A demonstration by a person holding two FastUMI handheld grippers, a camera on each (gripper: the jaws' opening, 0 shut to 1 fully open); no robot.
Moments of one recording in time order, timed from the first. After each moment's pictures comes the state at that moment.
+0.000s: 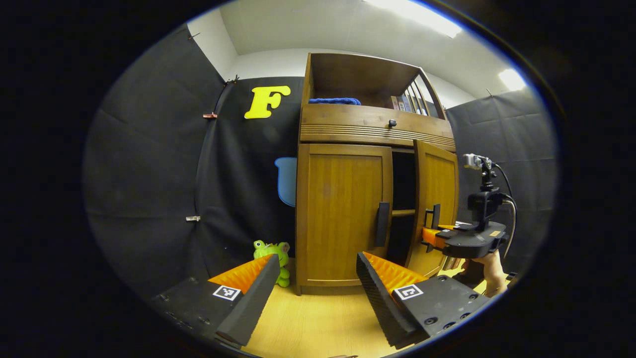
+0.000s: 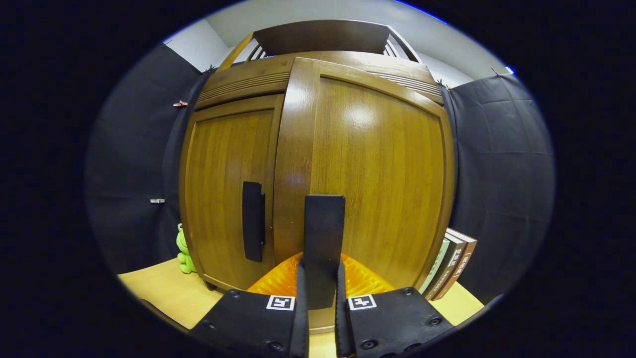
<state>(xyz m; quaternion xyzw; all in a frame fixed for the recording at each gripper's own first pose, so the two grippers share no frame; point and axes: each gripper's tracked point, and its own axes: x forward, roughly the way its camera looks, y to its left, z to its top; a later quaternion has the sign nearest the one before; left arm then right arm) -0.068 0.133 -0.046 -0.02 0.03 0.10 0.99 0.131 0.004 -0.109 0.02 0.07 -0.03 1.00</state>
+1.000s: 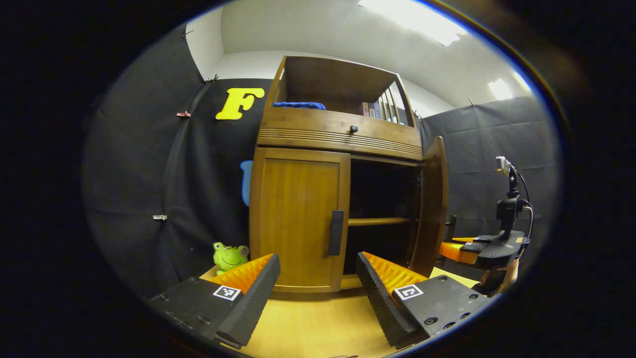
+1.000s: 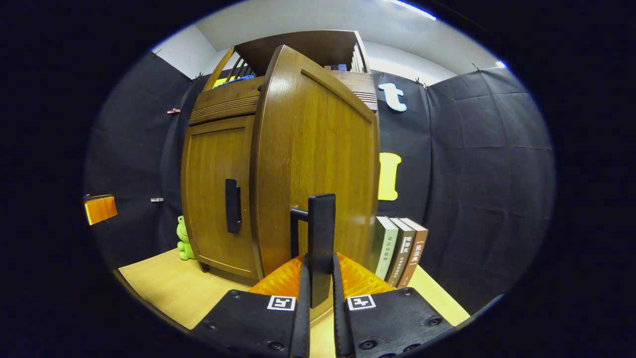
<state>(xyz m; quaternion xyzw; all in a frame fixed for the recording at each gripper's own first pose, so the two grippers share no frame) -0.035 0.042 -0.038 -0.04 0.00 0.01 1.00 0.022 -0.095 -0.098 0.03 0.08 -0.07 0.99</state>
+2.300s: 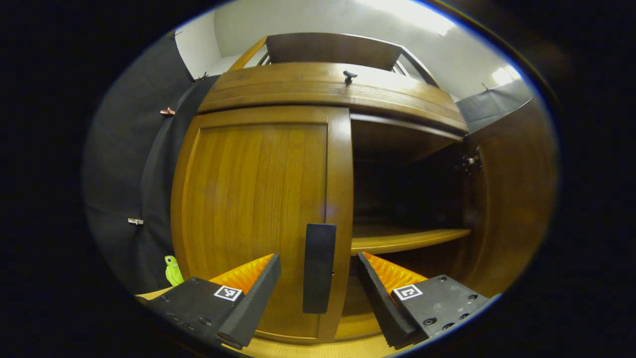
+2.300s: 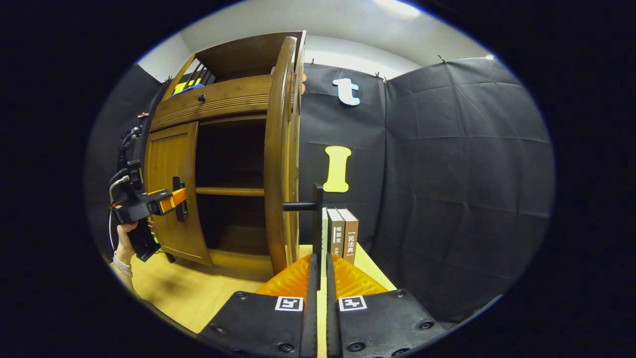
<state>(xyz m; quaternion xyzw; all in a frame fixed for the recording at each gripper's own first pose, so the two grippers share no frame) 0.233 0.024 -0.085 -0.03 -0.02 0.06 1.00 -0.044 -0.236 -0.098 0.03 0.10 -0.15 0.98</state>
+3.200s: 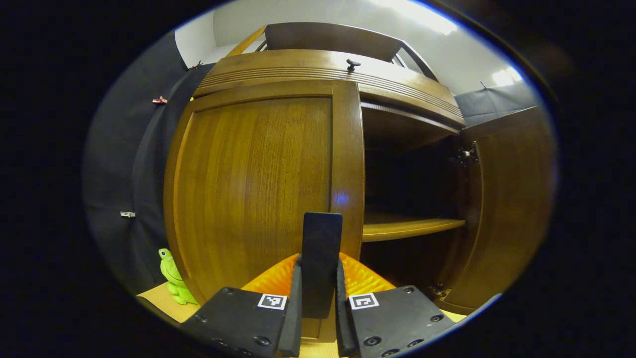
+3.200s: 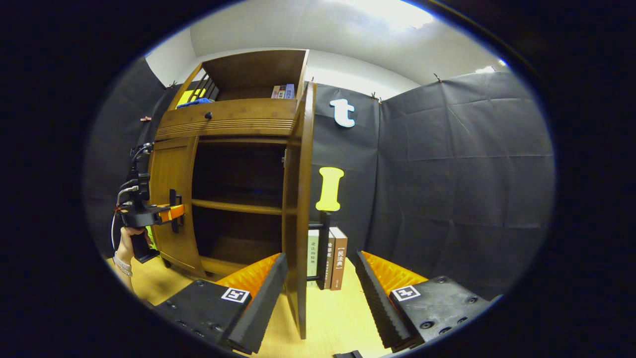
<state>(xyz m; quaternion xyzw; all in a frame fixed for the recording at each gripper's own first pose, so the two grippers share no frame) 0.199 0.026 -0.086 -0.04 0.01 0.02 1.00 -0.081 -0.216 -0.050 0.01 0.04 -0.16 0.99</state>
